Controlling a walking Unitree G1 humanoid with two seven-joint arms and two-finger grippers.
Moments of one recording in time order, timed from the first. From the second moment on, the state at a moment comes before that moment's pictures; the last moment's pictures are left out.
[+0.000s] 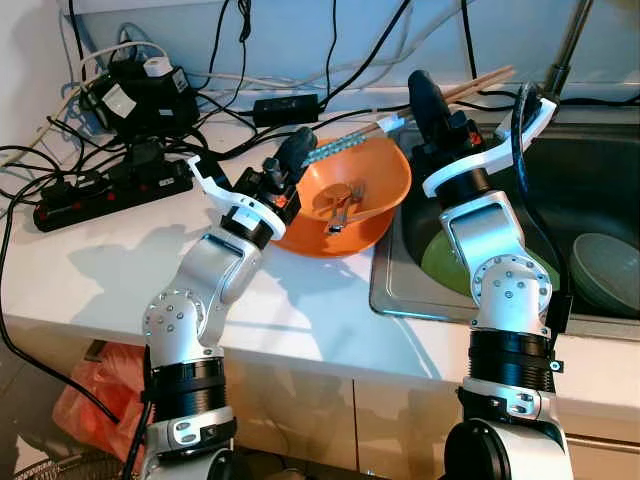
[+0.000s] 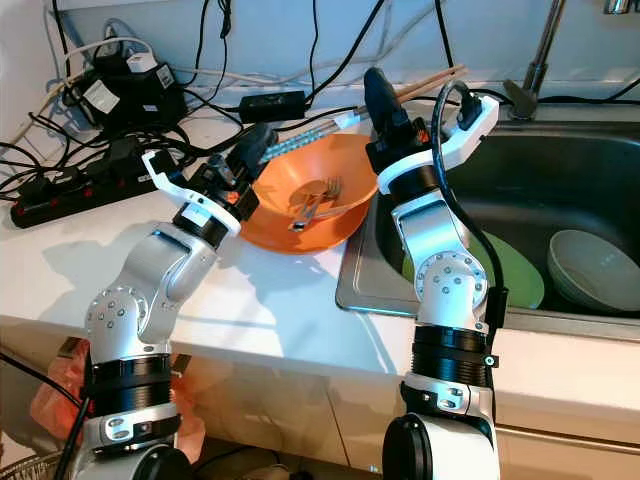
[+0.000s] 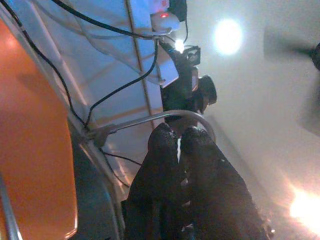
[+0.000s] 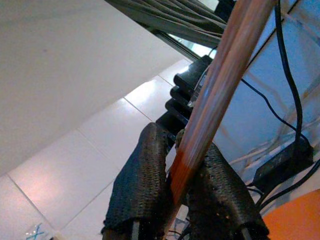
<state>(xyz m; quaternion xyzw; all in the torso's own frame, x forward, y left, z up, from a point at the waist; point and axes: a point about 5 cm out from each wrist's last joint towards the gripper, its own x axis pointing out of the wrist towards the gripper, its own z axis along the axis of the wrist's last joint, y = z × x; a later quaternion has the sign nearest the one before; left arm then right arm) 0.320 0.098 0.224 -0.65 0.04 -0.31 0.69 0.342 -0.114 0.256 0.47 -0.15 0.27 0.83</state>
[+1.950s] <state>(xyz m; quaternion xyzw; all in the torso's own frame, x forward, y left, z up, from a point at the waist) 0.331 0.100 0.215 -0.38 0.01 -0.23 0.90 0.355 -0.232 0.248 0.25 -0.21 -0.10 0.94</state>
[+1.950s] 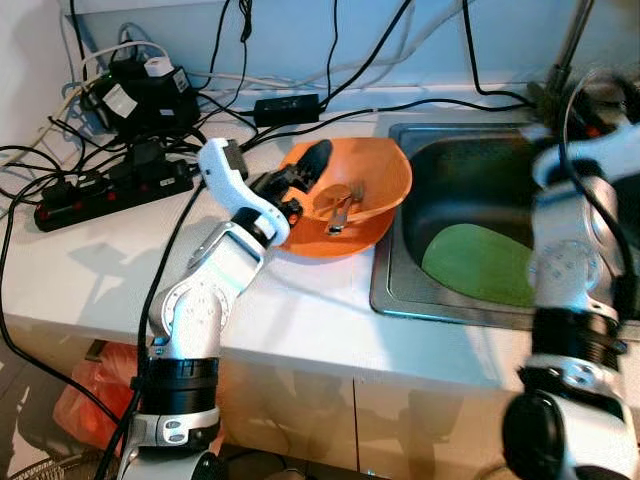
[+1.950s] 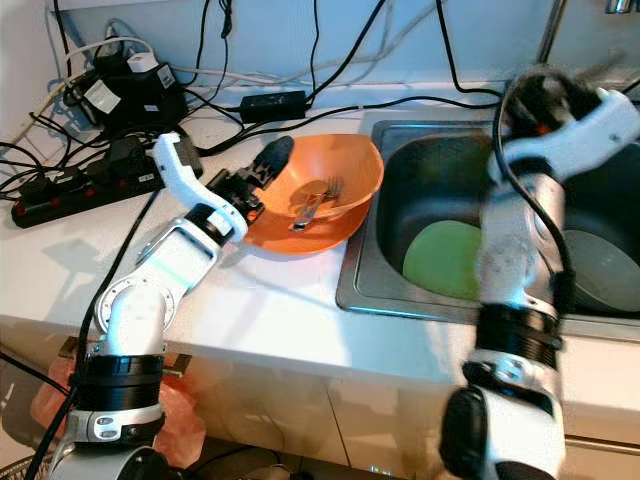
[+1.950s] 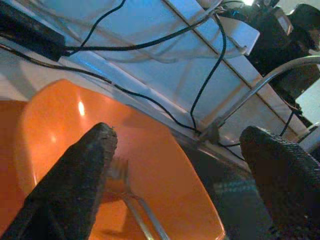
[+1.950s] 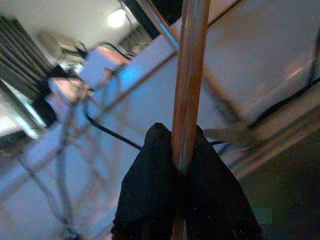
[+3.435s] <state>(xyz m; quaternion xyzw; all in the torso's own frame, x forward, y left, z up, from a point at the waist) 0.303 0.121 0.203 0.00 -0.03 -0.33 0.94 0.364 -0.236 0.149 0.02 0.07 -0.13 0.99</state>
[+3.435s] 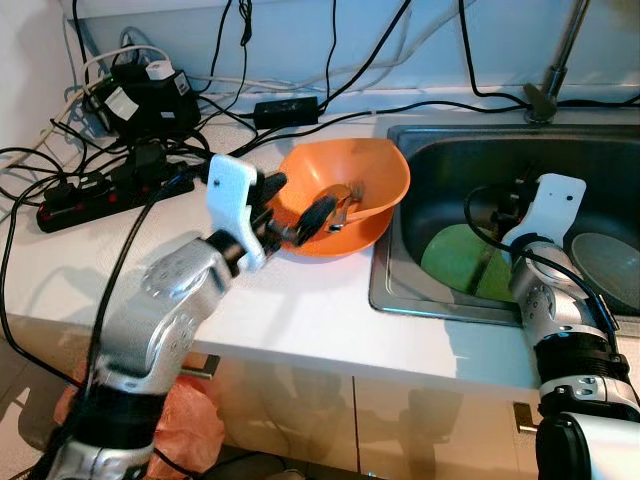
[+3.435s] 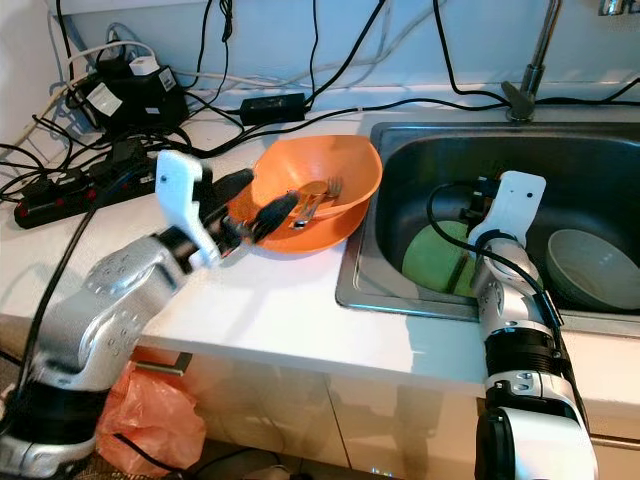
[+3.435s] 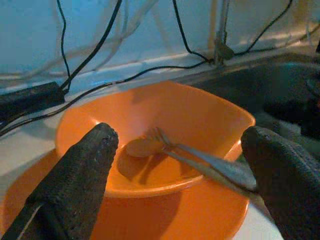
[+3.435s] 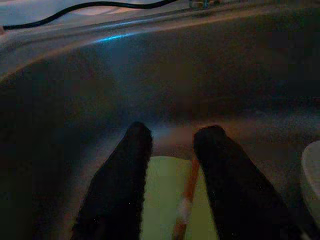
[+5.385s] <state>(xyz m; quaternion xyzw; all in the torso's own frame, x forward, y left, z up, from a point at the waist) 0.315 0.116 0.183 0.26 -0.14 -0.40 0.87 0.322 -0.162 0.240 -0.05 -0.03 0.29 0.96</state>
